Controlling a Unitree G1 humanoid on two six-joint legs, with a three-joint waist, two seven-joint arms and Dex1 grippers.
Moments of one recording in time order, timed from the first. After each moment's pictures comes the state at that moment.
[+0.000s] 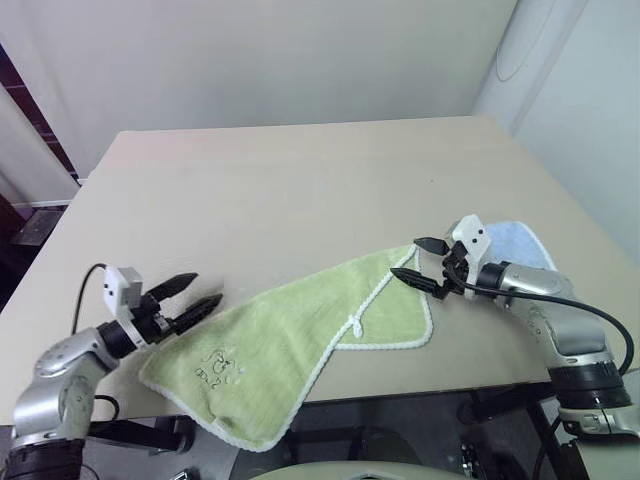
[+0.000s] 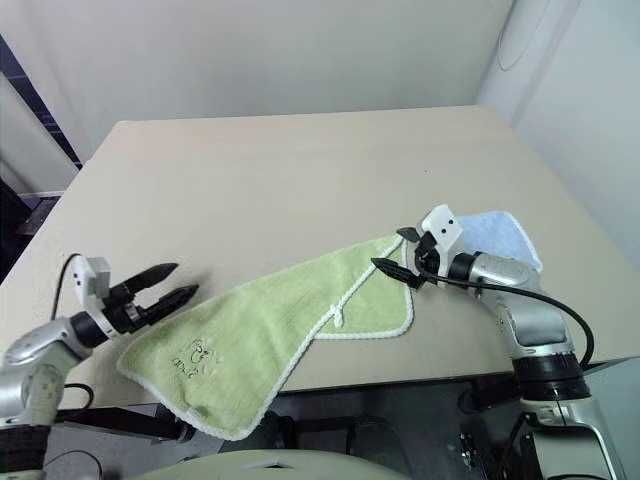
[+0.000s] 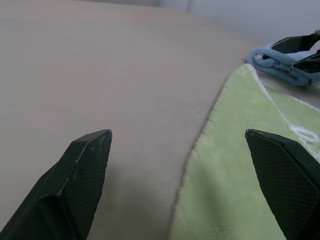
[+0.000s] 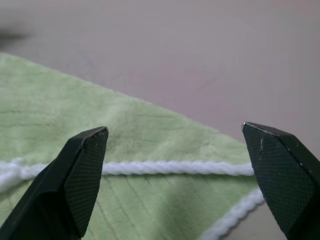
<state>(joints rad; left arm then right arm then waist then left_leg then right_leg) 0.07 0.54 0.32 -0.01 -0.61 0.30 -0.97 -0.29 -0.62 -0.03 -0.04 0.37 0.50 0.85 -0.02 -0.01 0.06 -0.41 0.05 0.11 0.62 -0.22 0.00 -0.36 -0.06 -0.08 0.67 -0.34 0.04</state>
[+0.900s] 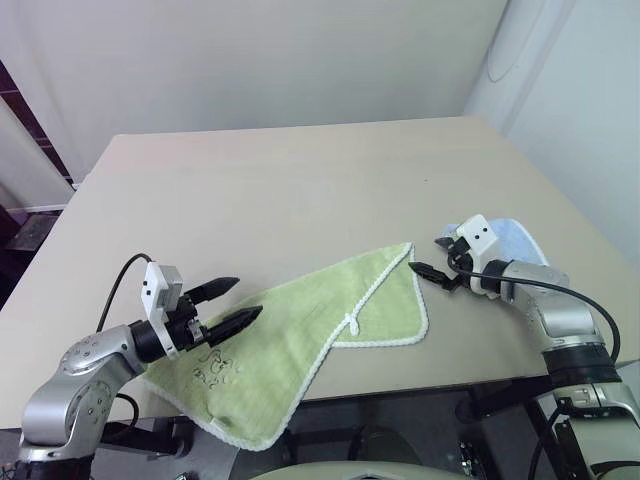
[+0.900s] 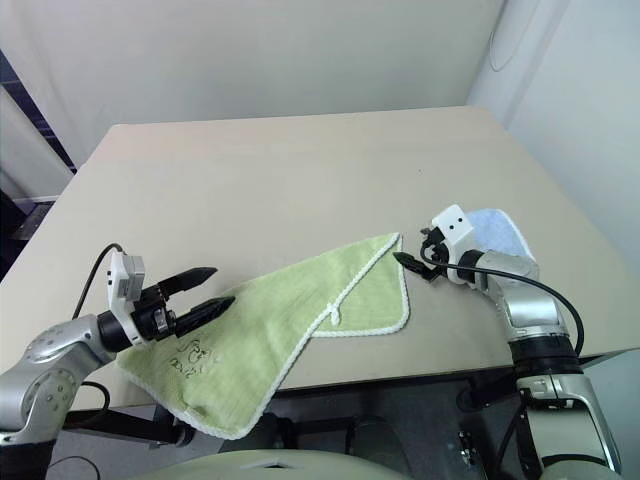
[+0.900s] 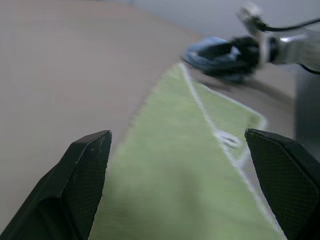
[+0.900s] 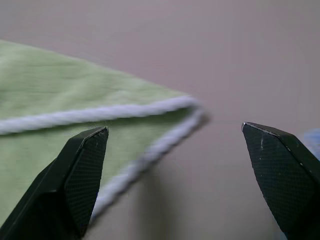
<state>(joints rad) 0.20 0.59 0.25 -0.42 -0.71 0.53 -0.90 -0.43 -0.63 0.01 0.34 0.18 0.29 0.79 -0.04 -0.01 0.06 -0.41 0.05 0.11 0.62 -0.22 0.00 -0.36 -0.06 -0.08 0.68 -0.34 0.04</state>
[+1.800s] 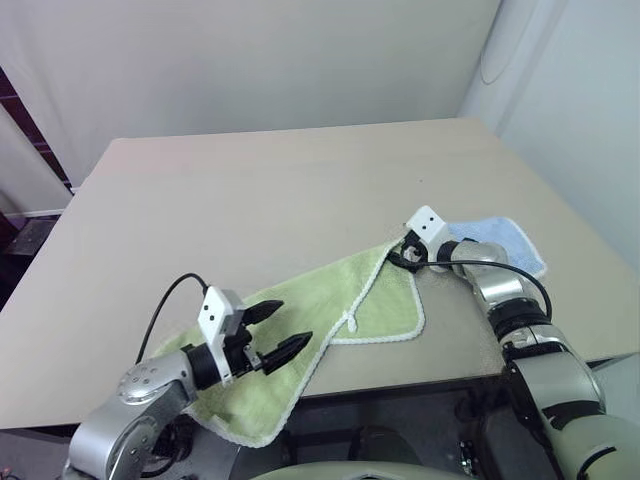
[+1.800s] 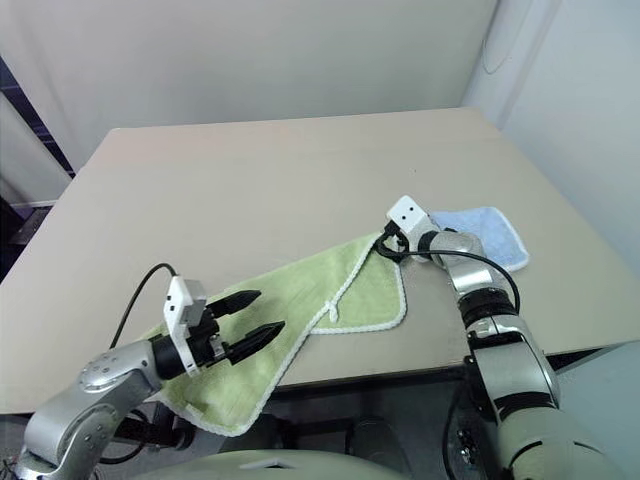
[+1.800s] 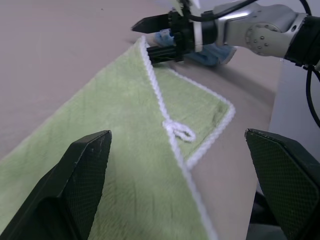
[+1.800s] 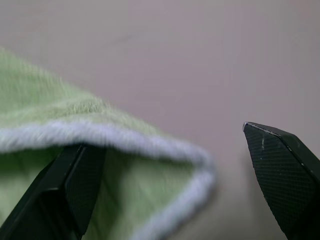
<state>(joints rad) 0.24 0.49 0.00 -0.60 -0.63 0.55 -0.65 -0.74 -0.44 0.14 0.88 -0.07 -0.07 0.72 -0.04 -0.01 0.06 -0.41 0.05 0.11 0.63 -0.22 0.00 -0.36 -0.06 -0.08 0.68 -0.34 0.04</state>
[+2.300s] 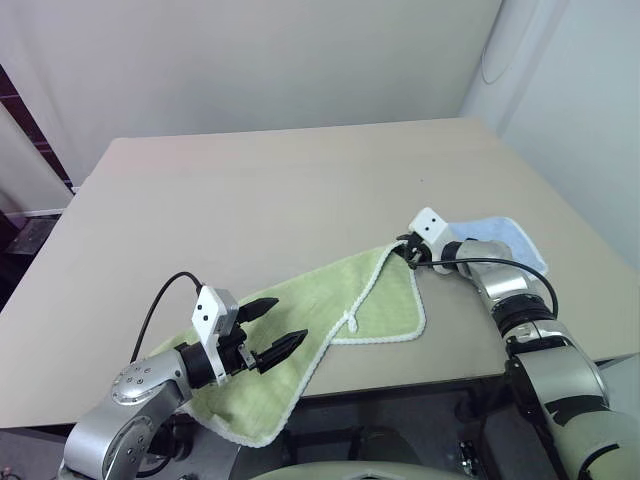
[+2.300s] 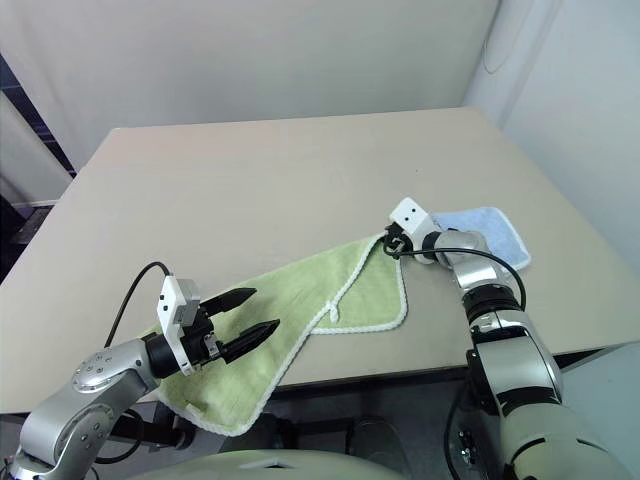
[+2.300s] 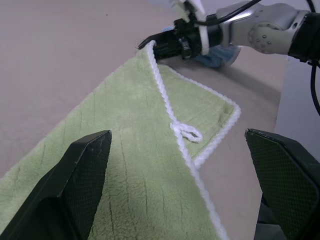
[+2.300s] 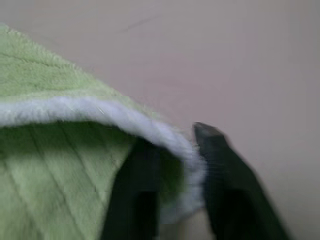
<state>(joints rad) 0.24 0.51 0.03 -0.59 -0.63 0.51 -0.68 -0.71 -0.49 0.09 0.79 -0.03 0.01 0.82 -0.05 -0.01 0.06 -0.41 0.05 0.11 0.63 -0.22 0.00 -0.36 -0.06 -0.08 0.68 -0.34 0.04</state>
